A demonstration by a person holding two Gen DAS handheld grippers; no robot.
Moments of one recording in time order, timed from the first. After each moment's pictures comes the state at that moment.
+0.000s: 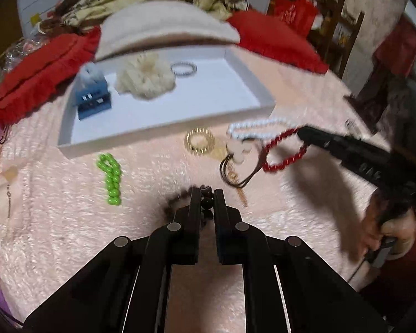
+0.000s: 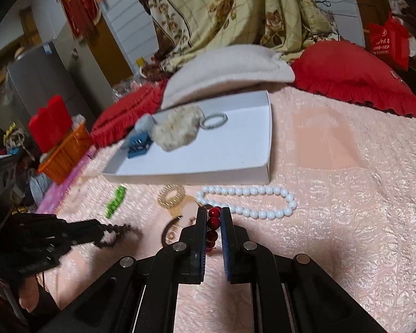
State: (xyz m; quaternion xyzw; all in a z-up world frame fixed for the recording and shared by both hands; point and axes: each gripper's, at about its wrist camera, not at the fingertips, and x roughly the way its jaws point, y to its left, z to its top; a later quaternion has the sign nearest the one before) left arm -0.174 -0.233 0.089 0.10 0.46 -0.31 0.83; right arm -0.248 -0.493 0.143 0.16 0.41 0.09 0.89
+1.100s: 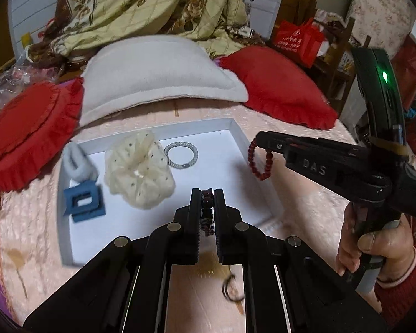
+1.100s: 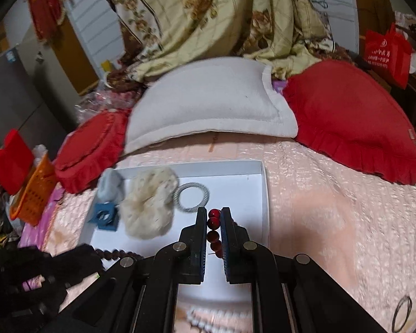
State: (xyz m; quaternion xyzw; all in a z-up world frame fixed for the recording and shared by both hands) left arm -0.044 -0.314 0.142 0.08 0.44 -0.31 0.84; right arm -0.066 -0.512 0.181 0.15 0.47 0.02 0.87
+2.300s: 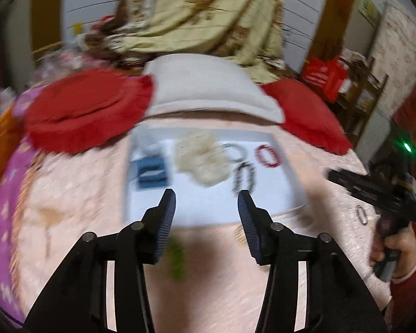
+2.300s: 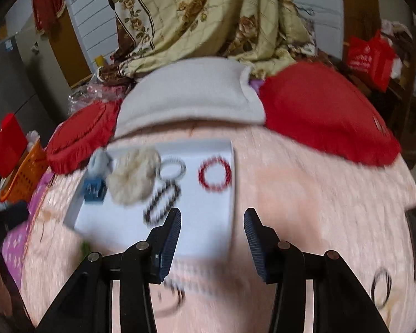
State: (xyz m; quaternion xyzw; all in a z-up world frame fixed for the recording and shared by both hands) left arm -0.095 -0.166 0.164 0.01 0.40 -0.23 0.88; right arm -0.150 -0.523 0.194 0.11 0.47 -0.01 0.88
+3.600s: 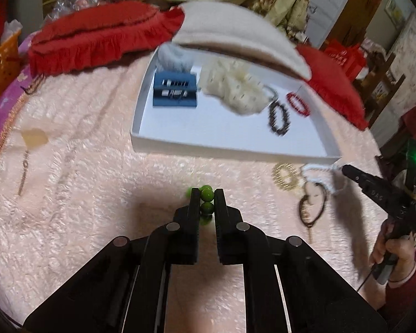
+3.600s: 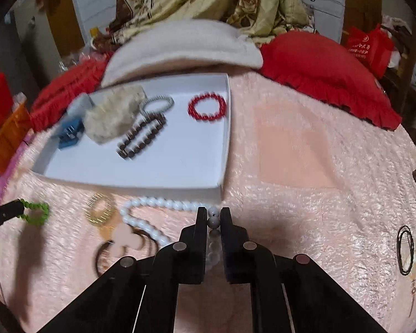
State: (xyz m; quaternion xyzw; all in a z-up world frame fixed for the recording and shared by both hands) left arm -0.103 -0.150 0.078 -0.02 0.48 -0.23 0.85; right arm -0.181 -0.500 0.122 0.07 0.49 -0.03 0.87
